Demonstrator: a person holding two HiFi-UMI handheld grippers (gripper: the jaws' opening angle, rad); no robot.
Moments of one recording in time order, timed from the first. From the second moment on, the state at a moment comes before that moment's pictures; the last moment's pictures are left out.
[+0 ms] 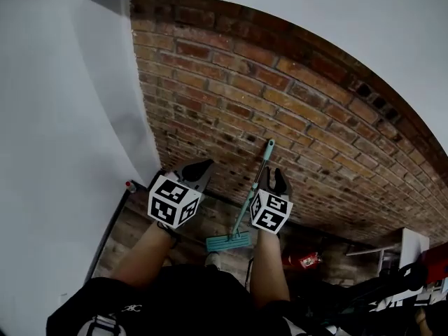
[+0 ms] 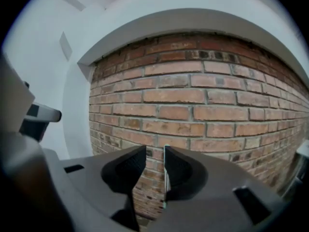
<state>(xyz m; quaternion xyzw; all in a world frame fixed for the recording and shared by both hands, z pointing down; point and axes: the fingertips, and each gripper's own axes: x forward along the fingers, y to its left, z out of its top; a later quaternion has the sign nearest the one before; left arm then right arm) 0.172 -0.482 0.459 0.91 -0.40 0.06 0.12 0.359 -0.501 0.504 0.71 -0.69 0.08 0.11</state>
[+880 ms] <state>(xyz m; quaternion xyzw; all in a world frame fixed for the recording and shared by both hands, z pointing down) 0.167 -0.501 0.480 0.85 -0.50 0.12 0.11 0.404 -0.640 0.614 0.69 -0.68 0.13 0.21</state>
